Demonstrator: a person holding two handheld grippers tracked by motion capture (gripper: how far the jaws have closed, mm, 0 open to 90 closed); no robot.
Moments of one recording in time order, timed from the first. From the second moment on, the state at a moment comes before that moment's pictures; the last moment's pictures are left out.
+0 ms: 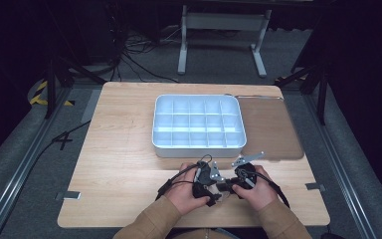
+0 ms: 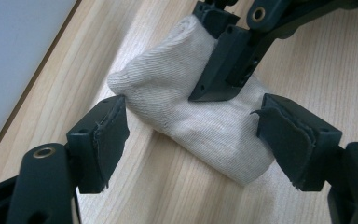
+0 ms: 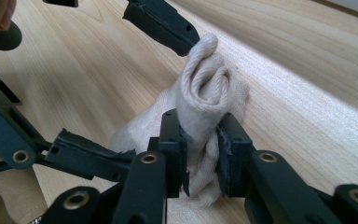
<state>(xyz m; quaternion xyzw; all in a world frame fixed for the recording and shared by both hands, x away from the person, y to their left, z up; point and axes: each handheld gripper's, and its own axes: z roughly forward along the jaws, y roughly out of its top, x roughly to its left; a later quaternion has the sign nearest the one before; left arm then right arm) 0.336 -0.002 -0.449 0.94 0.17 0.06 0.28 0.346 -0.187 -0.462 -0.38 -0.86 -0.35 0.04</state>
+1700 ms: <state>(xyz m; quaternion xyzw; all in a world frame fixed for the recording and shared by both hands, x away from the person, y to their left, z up) 0.337 0.108 -0.389 0.91 0.26 0.07 0.32 0.362 -0.194 -0.376 -0.35 -0.85 -0.38 -0.02</state>
